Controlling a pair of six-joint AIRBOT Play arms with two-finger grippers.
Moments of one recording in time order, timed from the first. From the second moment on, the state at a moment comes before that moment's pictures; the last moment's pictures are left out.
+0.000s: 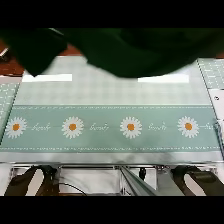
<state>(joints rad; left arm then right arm) 0.39 -0.65 1.38 0.36 -1.03 -1.08 0.01 -0.78 1.89 -1.28 1.40 1.47</state>
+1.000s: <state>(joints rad) 0.25 -0.56 0.53 0.72 -0.95 -1.29 0.01 -0.72 0.83 -1.20 1.12 1.59</state>
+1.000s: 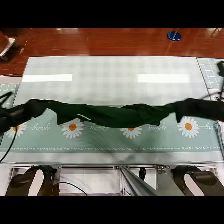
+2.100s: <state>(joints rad) -0.16 -1.17 0.66 0.54 -0.94 -1.31 -0.46 -1.14 0.82 -1.29 1.05 1.56</state>
